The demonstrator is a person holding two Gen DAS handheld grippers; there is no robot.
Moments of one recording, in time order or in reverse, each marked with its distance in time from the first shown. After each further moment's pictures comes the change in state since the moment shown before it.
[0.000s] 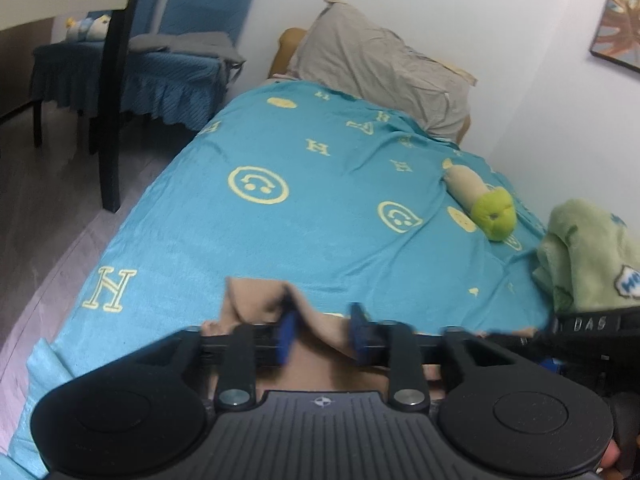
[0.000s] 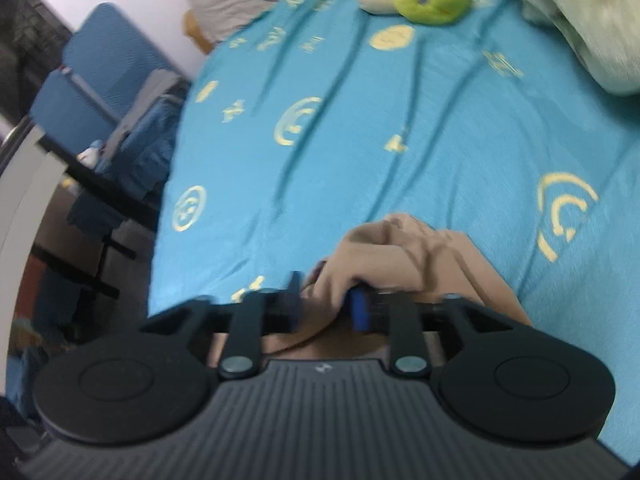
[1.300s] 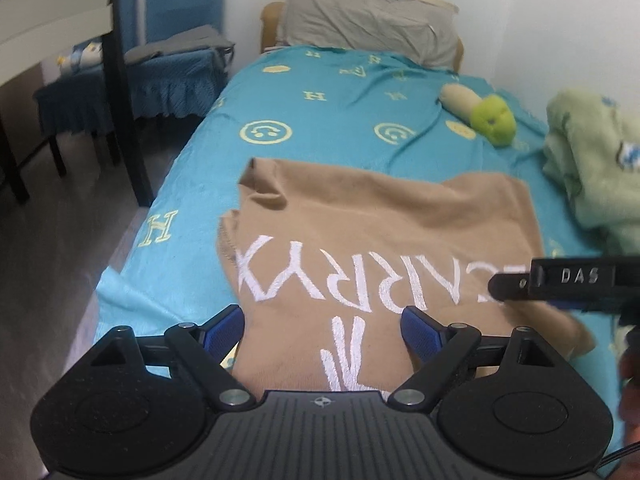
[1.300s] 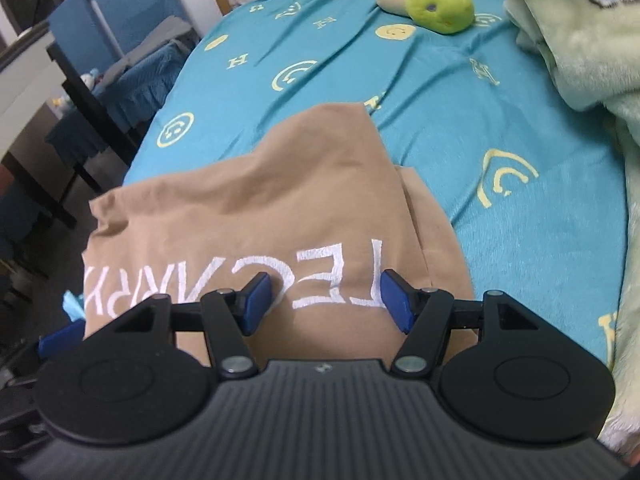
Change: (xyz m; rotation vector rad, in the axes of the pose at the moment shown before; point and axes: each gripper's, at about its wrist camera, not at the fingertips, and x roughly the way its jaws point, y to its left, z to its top) left arm -0.068 -0.025 -0.061 0.145 0.142 0.161; right arm -0.027 -0.003 -0.062 -0.214 0.031 -0.140
